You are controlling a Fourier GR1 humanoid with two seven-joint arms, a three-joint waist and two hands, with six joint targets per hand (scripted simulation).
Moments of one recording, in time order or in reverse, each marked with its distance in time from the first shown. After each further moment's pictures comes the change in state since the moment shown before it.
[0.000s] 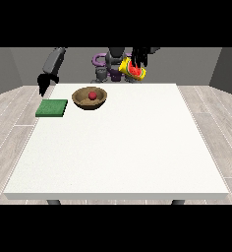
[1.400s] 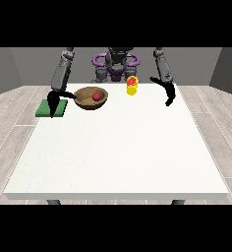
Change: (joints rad) left arm 0.305 -0.019 0.513 0.149 1.057 -0.064 -0.782; right arm -0.155 0.035 -0.063 -0.185 -0.112 -0.107 0.025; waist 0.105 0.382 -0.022
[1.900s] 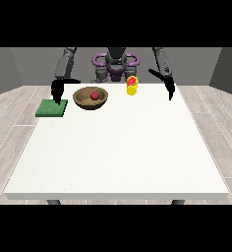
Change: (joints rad) left arm 0.093 0.018 0.064 0.159 0.037 0.006 0.012; right arm 0.013 0.151 0.111 -0.056 0.007 -0.060 0.243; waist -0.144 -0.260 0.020
